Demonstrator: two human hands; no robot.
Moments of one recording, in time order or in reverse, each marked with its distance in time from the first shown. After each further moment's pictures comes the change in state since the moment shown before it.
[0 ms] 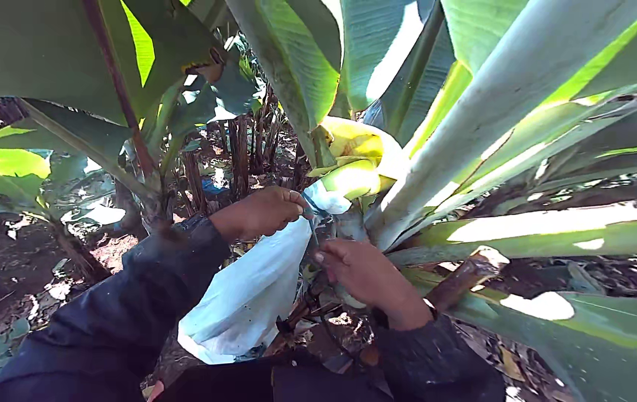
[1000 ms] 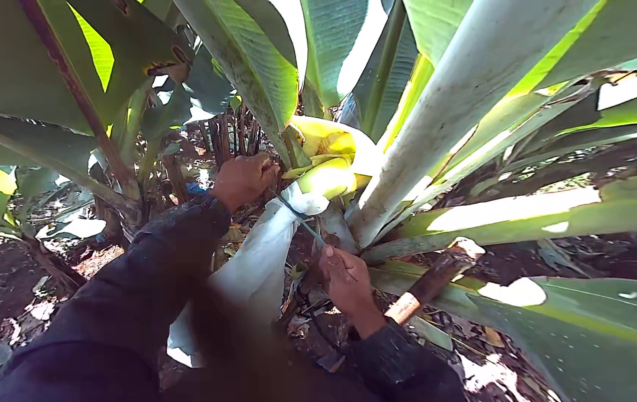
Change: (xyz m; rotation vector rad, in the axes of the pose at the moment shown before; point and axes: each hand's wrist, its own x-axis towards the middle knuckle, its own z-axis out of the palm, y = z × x) left_hand 0.108 -0.026 -0.044 0.909 0.505 0.259; right_hand 0.009 0.061 0.061 0.610 0.607 -0.252
